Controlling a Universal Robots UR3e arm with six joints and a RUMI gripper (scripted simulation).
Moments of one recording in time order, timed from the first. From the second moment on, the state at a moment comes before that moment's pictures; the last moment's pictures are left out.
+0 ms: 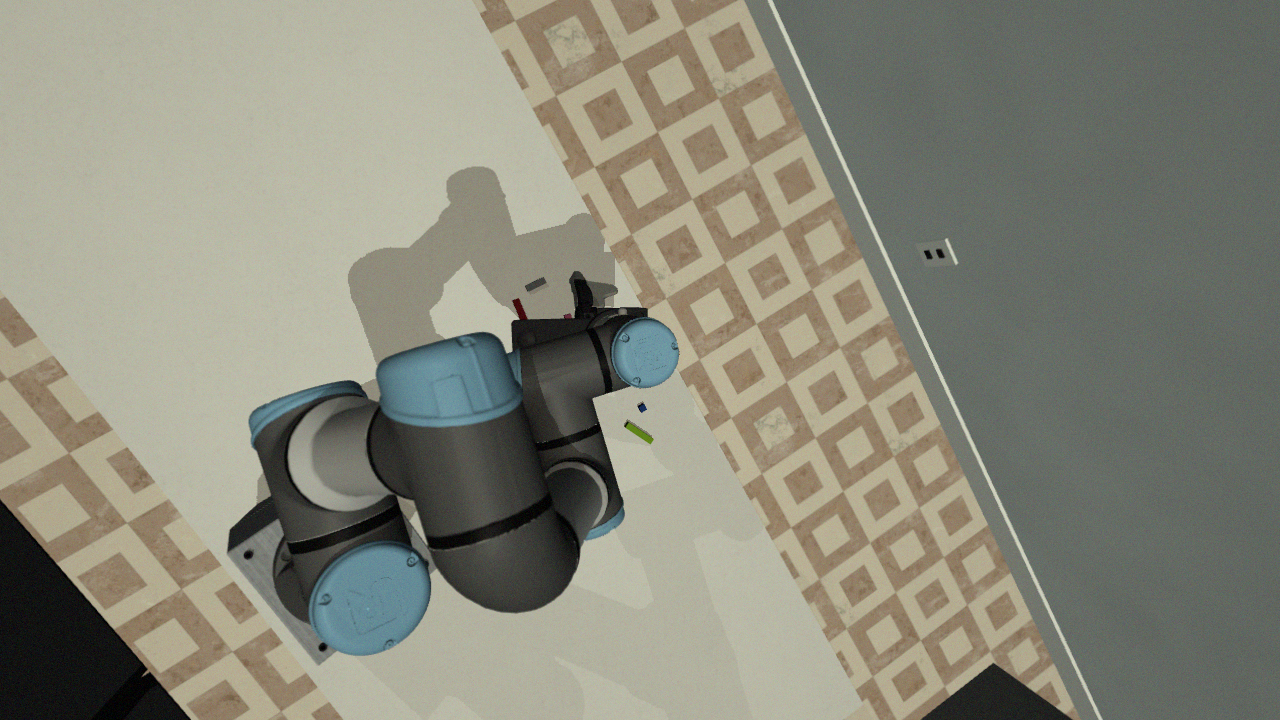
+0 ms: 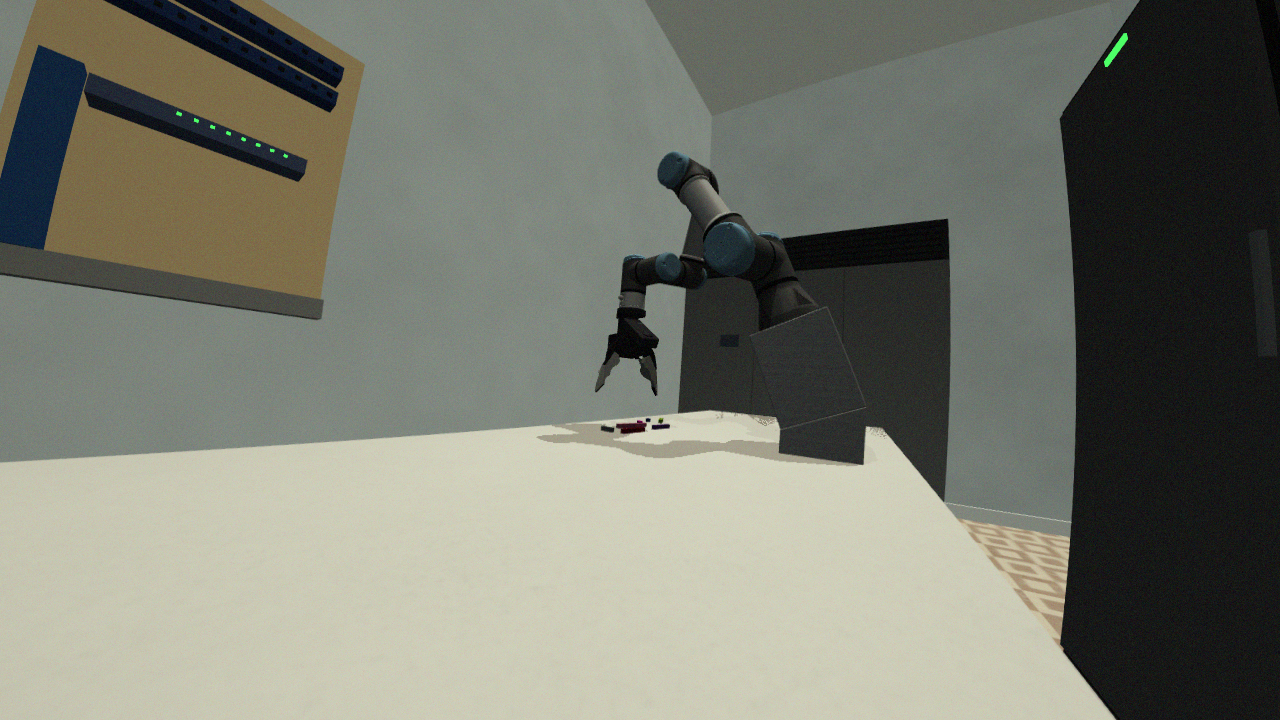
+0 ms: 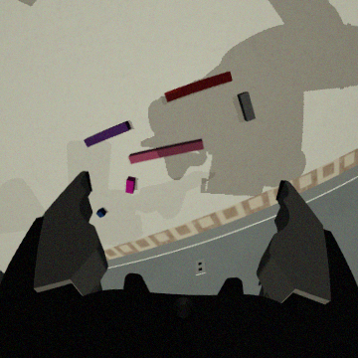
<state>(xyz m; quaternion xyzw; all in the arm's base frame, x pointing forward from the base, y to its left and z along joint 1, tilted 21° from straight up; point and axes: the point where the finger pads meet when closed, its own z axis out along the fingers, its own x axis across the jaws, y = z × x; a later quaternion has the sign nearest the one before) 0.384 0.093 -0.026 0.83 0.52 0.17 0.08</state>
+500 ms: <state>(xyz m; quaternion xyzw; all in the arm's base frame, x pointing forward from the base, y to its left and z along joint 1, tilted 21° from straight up) 0.388 0.095 -0.025 0.89 0.42 0.18 0.06</state>
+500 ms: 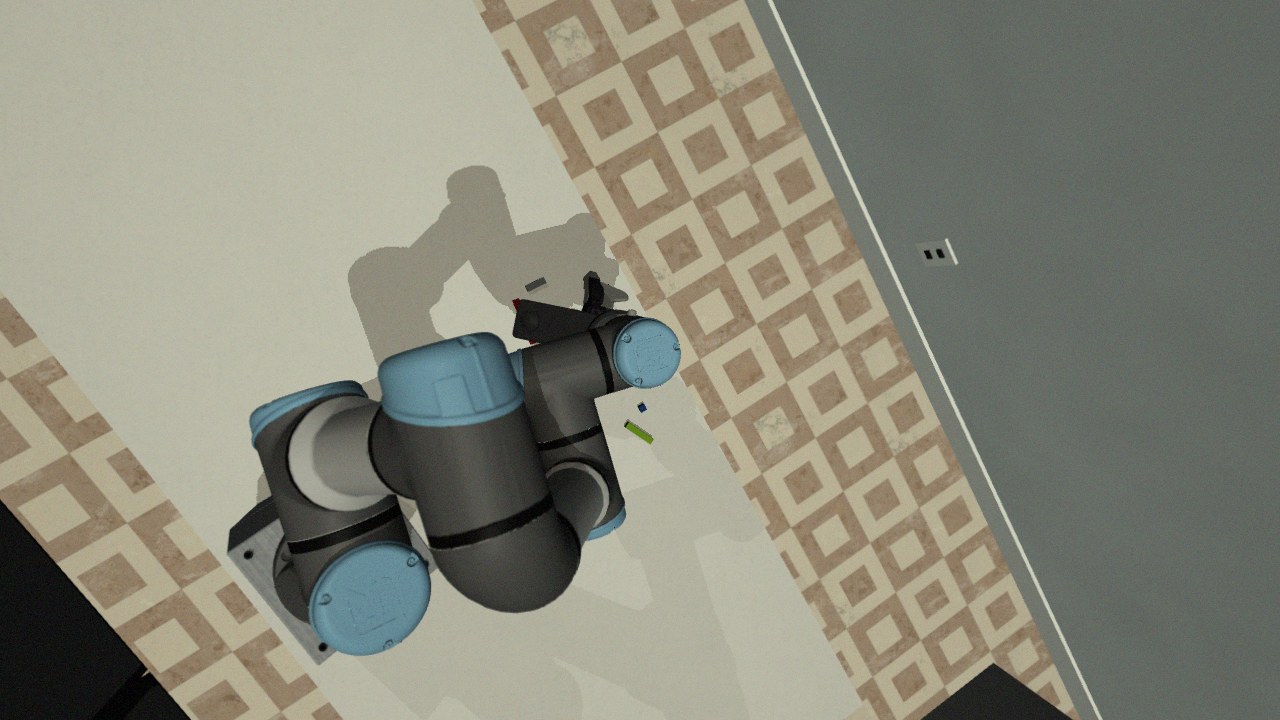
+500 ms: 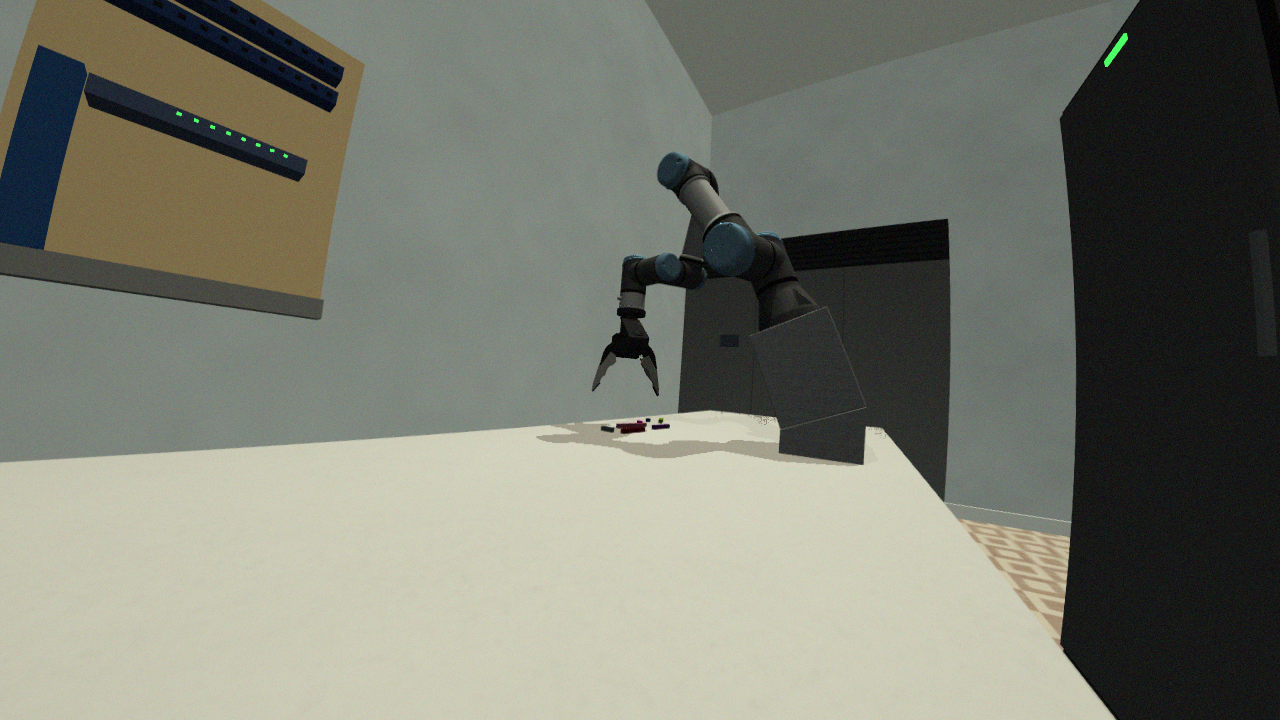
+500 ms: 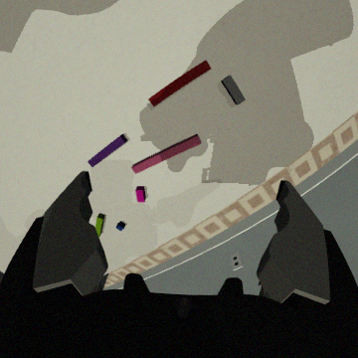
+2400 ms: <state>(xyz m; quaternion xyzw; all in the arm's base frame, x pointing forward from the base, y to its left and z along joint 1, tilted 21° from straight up) 0.405 0.096 -0.018 0.98 -0.02 0.18 -0.02</state>
